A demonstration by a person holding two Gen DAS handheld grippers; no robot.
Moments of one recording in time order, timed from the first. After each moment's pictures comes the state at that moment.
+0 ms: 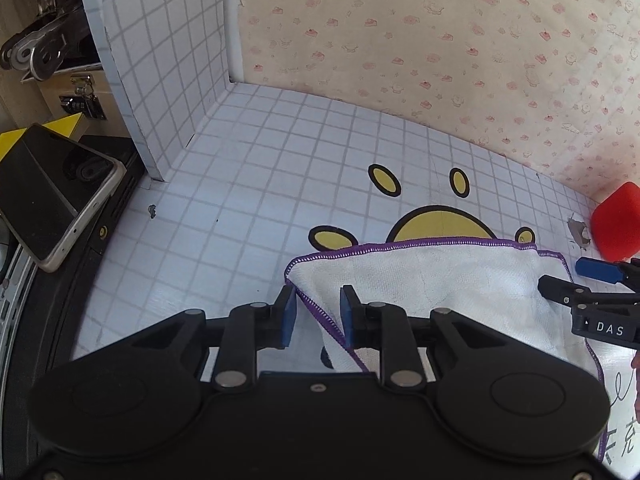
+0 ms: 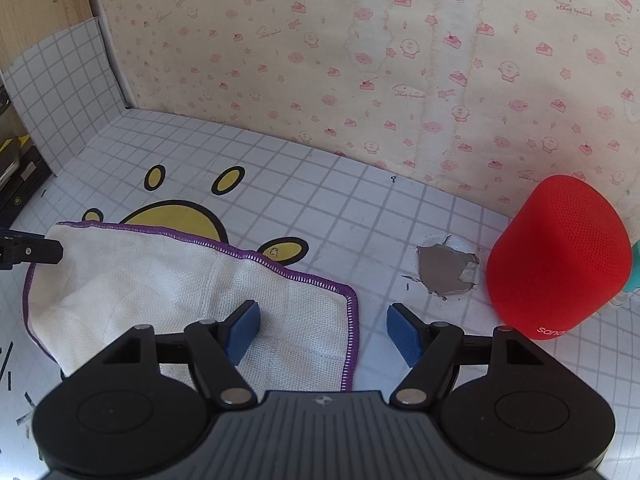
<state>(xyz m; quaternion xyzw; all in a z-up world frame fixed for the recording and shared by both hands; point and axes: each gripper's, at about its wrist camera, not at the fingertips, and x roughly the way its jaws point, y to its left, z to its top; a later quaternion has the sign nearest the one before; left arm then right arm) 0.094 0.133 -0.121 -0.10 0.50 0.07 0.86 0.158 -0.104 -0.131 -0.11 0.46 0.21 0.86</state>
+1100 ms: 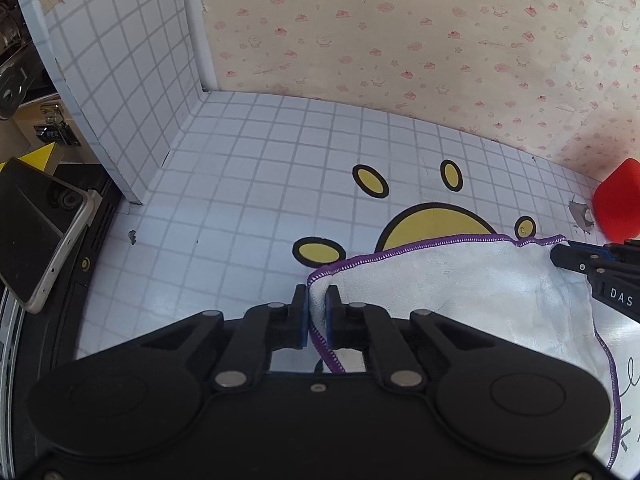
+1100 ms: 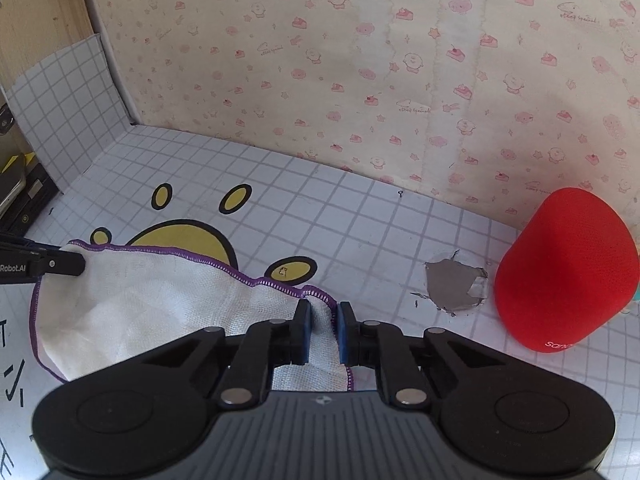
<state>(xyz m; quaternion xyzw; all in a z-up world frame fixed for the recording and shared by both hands) 0.109 0.125 -0.126 -0.06 0.51 0.04 0.85 0.160 -0.103 -0.129 -0.09 0.45 0.22 0.86</state>
